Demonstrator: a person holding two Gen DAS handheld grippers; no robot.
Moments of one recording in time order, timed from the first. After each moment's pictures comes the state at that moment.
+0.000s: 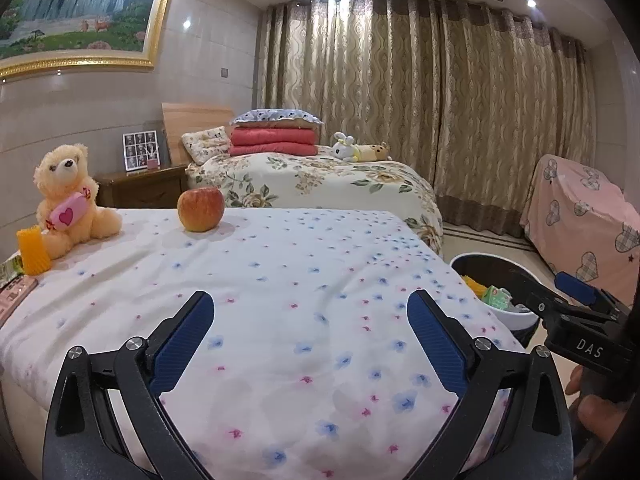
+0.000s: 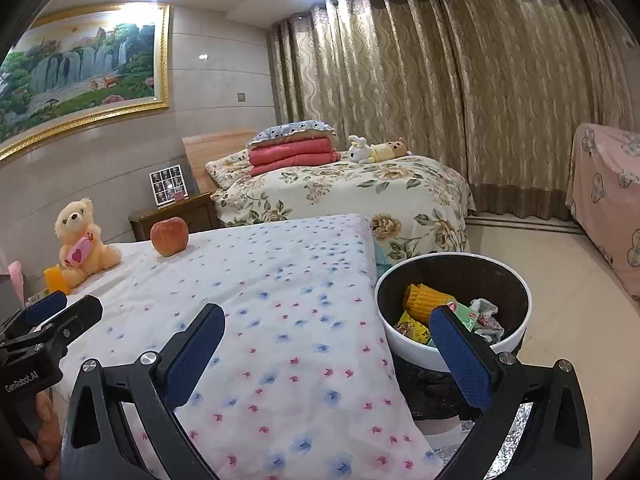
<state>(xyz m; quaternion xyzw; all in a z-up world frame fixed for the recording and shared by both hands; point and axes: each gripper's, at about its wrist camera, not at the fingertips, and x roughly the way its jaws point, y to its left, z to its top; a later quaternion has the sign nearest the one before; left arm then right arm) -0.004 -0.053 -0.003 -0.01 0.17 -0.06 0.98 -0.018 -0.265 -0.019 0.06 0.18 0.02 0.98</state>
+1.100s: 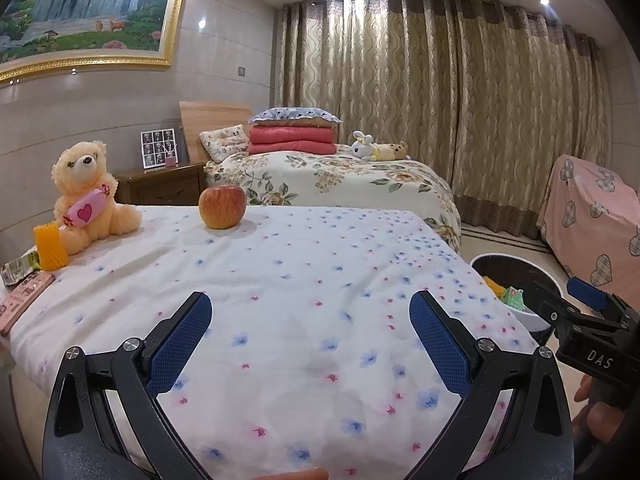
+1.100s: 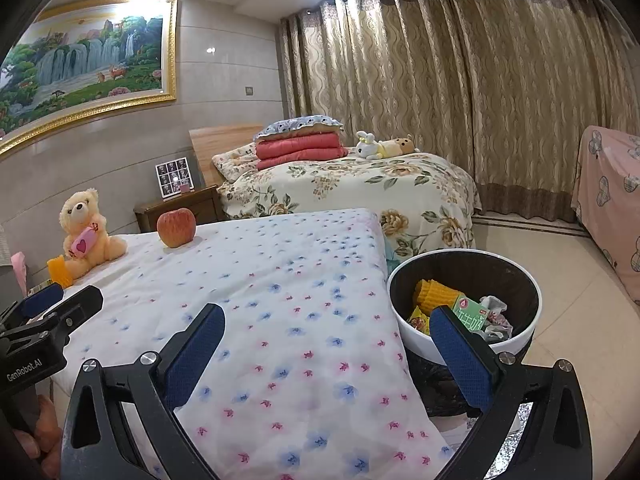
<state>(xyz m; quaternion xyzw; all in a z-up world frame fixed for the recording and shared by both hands) -0.006 -0.046 -0.004 -0.01 0.18 -0.03 0.98 -0.018 -0.255 -0.024 0.05 0.18 0.03 0.98</state>
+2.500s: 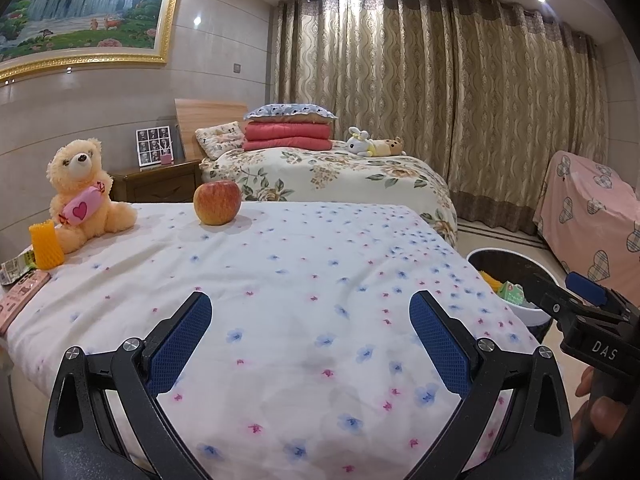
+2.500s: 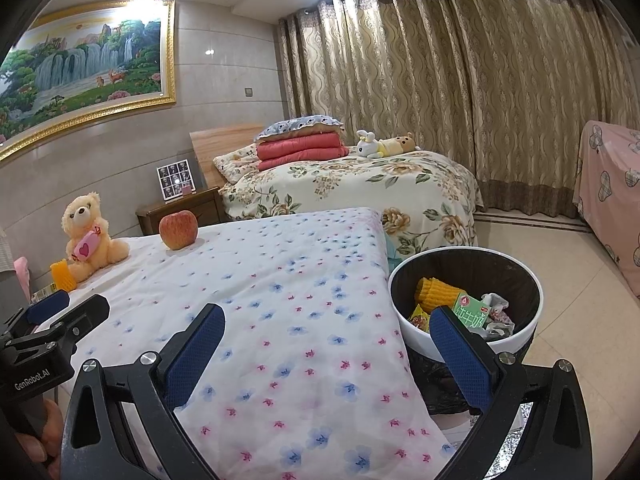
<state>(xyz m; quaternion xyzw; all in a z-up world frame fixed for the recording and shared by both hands) -0.004 -0.047 -0.008 -0.01 0.19 -0.03 0.98 -0.019 -0.256 -0.023 0.06 0.18 0.03 0.98</state>
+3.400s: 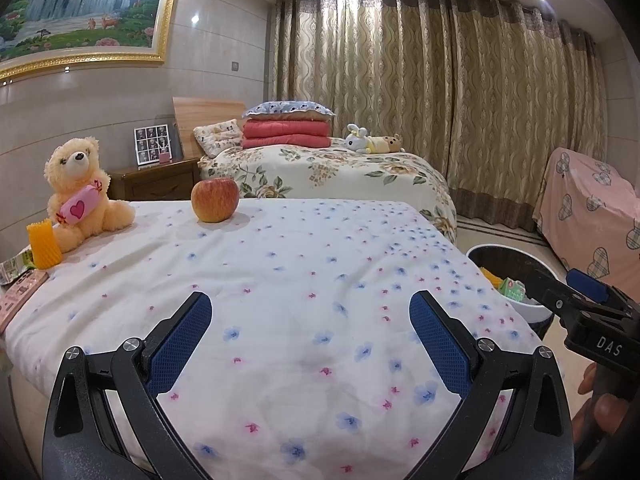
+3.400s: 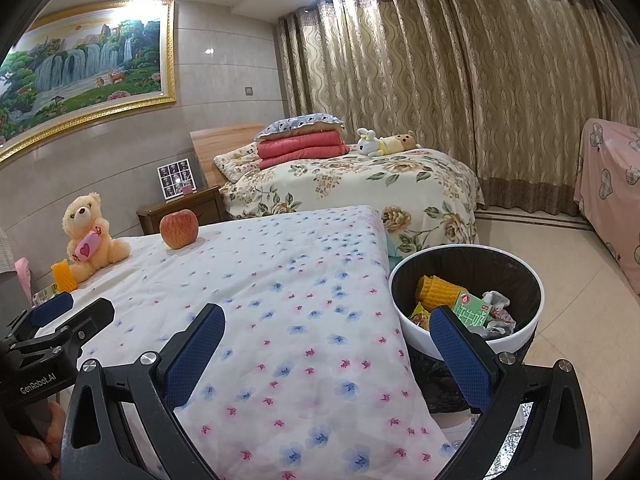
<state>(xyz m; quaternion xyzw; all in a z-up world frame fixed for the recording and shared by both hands) -0.003 -0.049 -0.009 -0.01 0.19 -0.03 0.98 -0.020 -0.255 -0.023 0.06 0.19 0.04 0.98</state>
